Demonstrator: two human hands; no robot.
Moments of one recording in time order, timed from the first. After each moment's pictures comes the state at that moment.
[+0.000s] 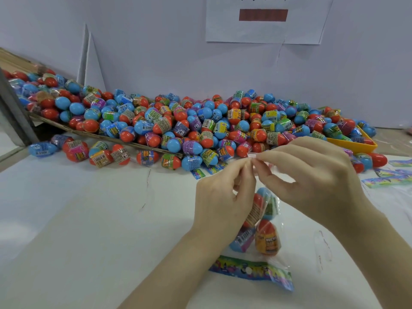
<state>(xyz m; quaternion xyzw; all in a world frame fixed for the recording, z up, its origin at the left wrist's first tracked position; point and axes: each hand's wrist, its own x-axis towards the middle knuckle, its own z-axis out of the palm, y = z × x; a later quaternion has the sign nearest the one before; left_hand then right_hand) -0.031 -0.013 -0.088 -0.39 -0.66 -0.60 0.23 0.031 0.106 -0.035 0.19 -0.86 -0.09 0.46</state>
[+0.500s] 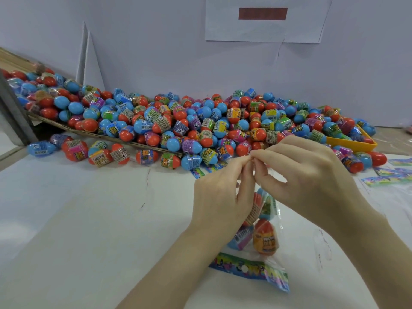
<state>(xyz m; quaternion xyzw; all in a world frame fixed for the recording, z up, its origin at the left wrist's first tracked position) -0.034 -0.015 -0.087 -0.42 -0.67 -0.55 0.26 0.029 0.100 -0.035 0.17 -0.89 -0.09 0.42</state>
